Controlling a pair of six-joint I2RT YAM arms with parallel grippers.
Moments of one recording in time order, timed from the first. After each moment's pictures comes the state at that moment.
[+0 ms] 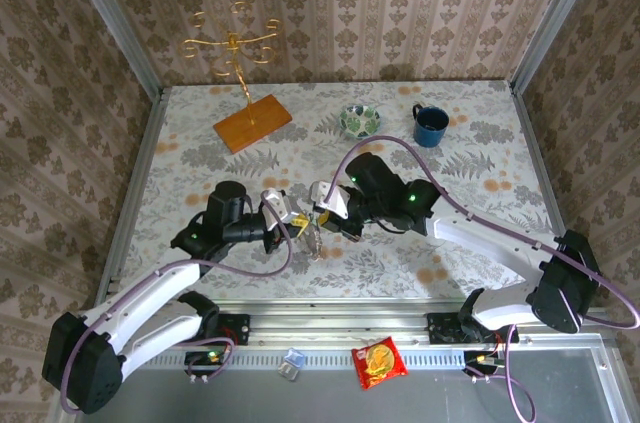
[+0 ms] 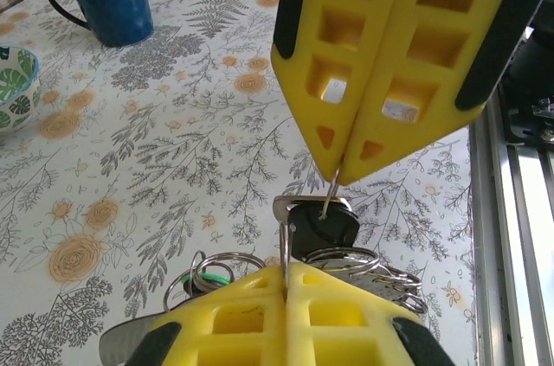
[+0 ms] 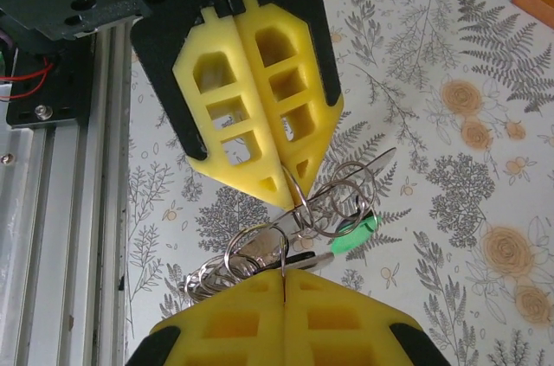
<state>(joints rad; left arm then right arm) -0.61 0.89 0.51 -0.11 0.67 0.33 0.84 1.36 1.08 -0.50 -0.35 -0.42</state>
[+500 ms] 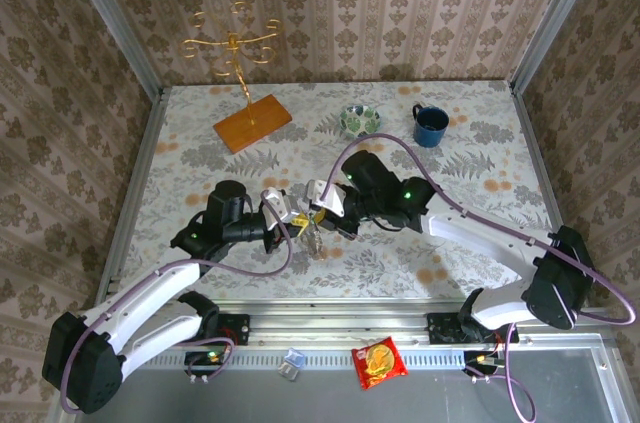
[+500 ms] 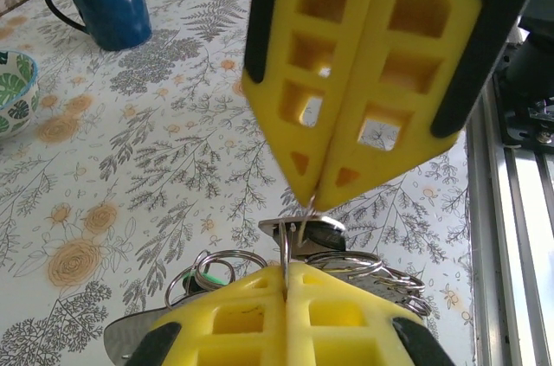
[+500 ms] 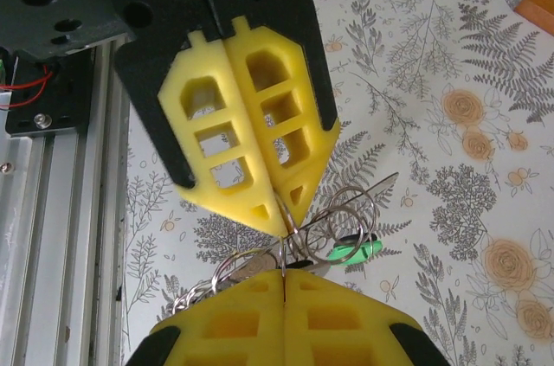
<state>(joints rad) -0.61 0.89 0.51 -0.11 0.68 0.33 0.84 1.40 1.11 -0.49 -0.36 -0.42</state>
